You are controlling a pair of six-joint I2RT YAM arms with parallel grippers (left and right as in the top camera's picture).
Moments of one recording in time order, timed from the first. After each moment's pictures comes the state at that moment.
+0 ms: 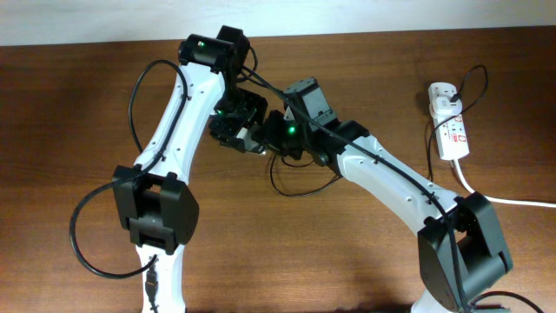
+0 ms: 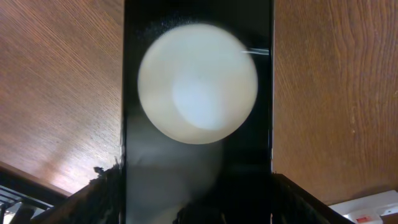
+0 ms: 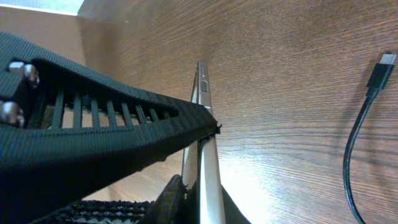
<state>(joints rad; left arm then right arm) -0.32 2.21 2.19 -1.54 0.26 -1.31 0.54 1.82 1.34 -0.30 -0.42 1.00</state>
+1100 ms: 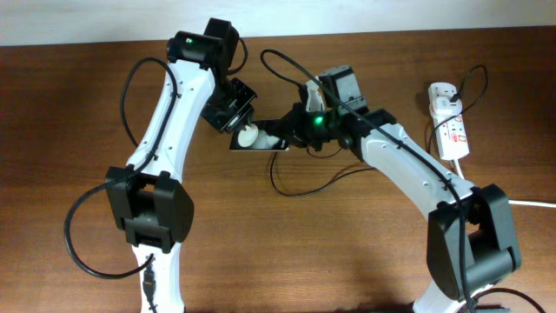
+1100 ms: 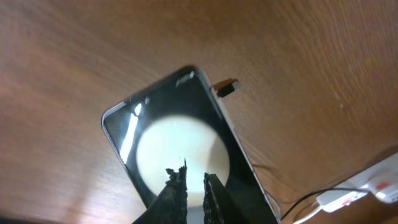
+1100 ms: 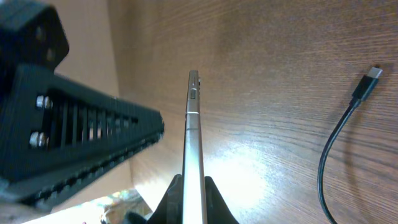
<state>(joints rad) -0.28 2.21 2.21 -1.50 0.26 -1.07 0.37 1.83 1.33 -0.33 -0.73 0.82</state>
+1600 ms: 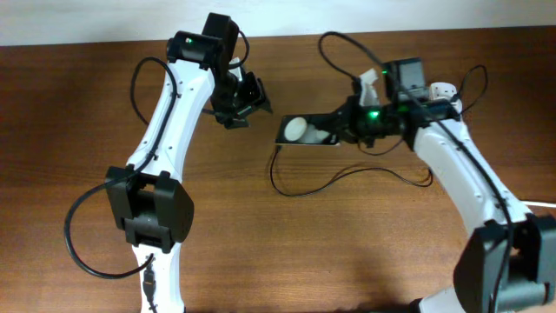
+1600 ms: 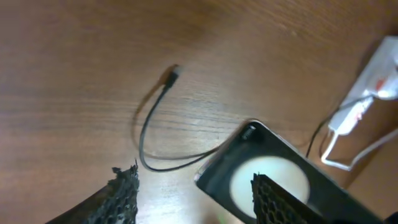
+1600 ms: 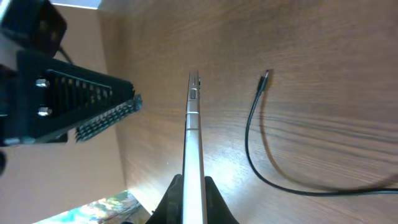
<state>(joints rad) -0.28 2.21 2.21 -1.38 0.43 -0.57 0.12 1.69 1.33 -0.64 -0.80 0.58</state>
